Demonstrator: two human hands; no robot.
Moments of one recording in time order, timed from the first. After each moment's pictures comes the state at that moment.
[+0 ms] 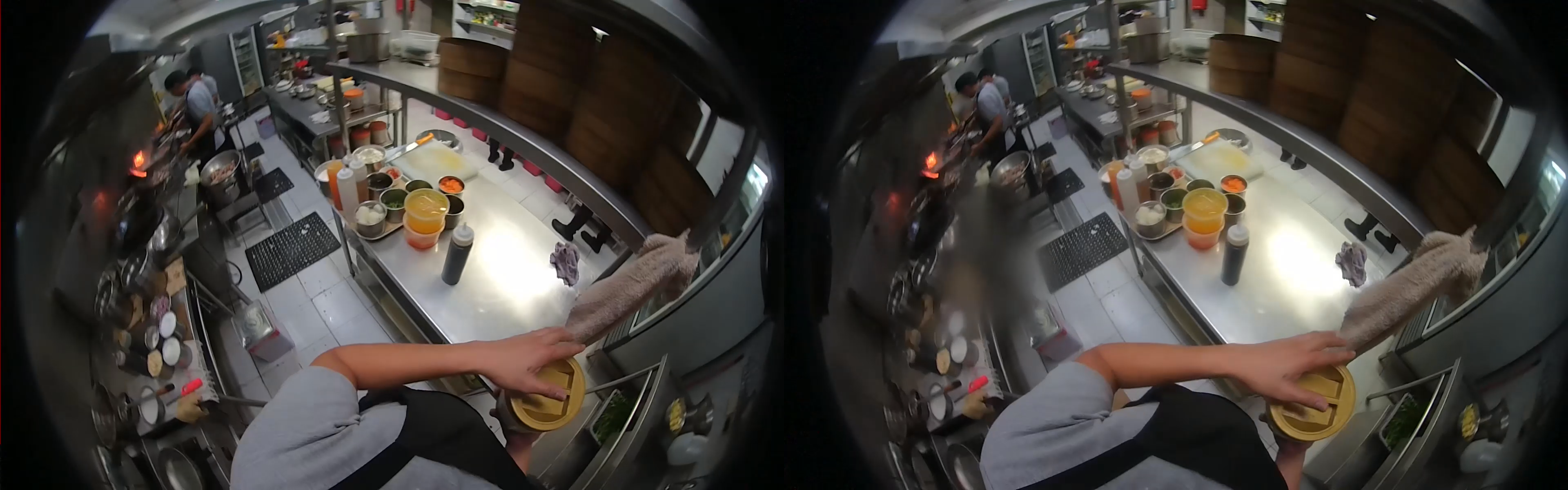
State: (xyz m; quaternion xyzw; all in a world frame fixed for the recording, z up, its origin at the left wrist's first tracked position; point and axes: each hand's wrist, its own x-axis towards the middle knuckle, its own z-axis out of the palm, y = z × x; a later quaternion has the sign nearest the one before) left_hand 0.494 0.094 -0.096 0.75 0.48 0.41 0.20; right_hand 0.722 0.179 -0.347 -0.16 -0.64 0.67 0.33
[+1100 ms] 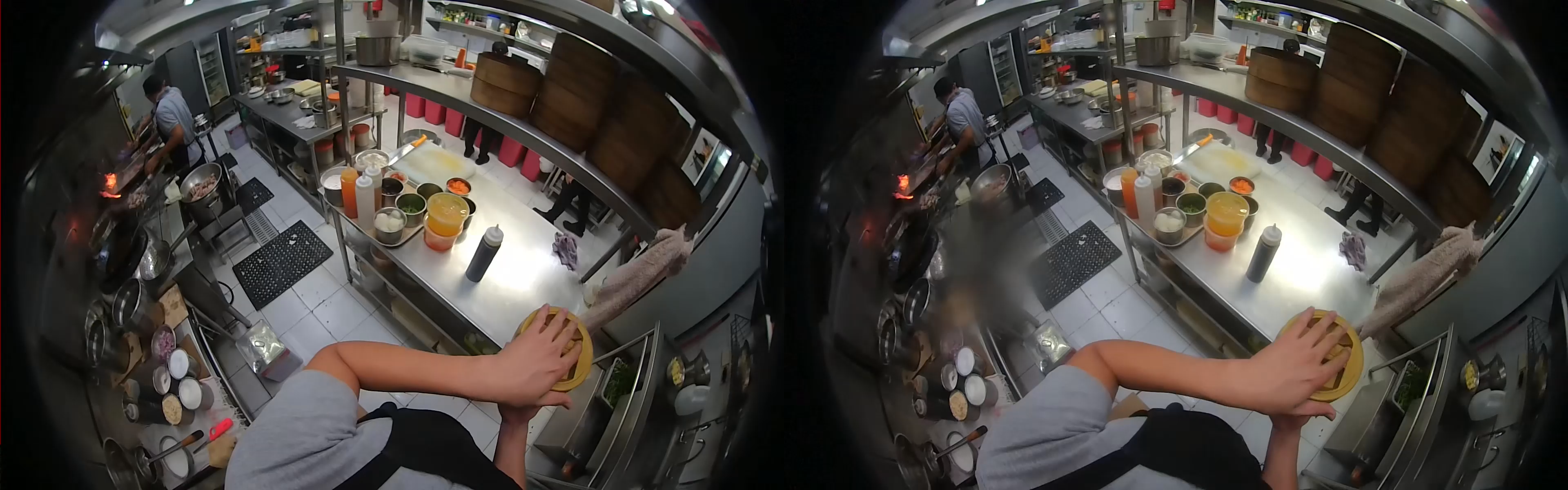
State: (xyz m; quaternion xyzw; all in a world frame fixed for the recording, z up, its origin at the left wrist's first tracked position) left_hand 0.463 -0.075 -0.053 0.76 0.55 0.33 -0.09; right_hand 0.611 0.008 -0.254 -0.22 -0.57 0.66 0.43
